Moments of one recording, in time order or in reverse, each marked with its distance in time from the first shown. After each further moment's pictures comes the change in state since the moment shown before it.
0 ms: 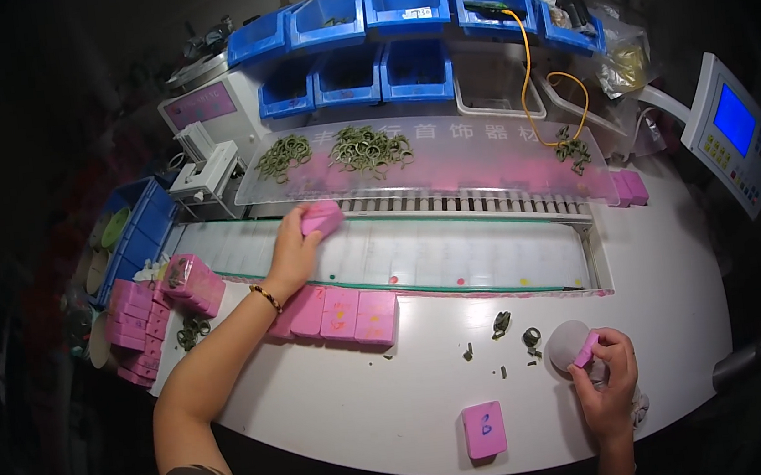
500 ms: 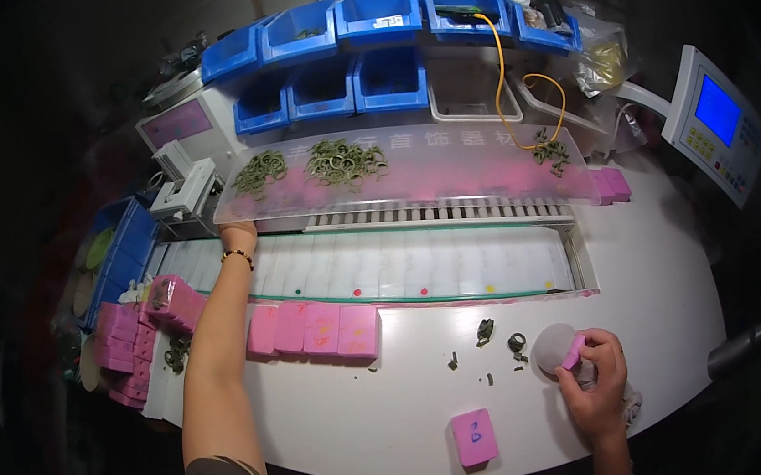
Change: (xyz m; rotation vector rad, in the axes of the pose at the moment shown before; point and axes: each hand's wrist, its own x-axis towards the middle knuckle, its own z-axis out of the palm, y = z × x) left_hand 0.108 -0.100 0.007 1.105 -0.086 -0.191; right_hand 0.001 0.001 -0.001 -0.030 0.012 0.029
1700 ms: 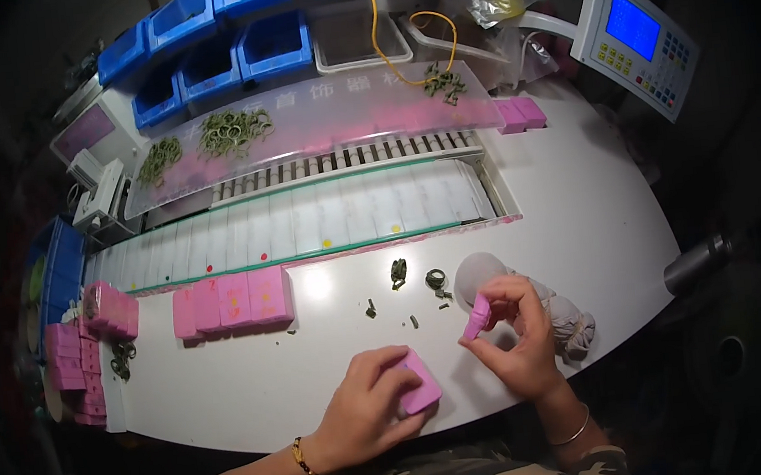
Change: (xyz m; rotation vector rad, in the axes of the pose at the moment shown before) left_hand -0.374 0.126 -0.232 -1.341 -0.247 0.902; right_hand -0.015 -0.028 0.016 0.495 -0.030 0.075
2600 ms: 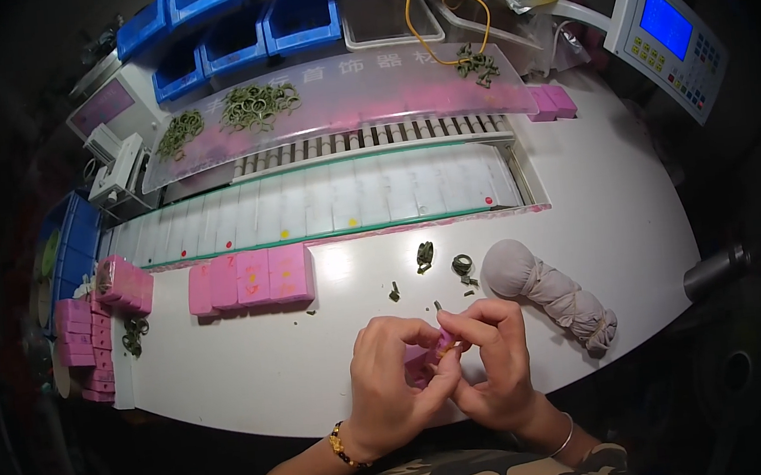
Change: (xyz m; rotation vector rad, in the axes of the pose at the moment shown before) left_hand 0.031 0.024 0.010 -0.002 0.484 -0.035; right_hand -0.009 -0.035 0.045 -0.146 -0.062 -0.227
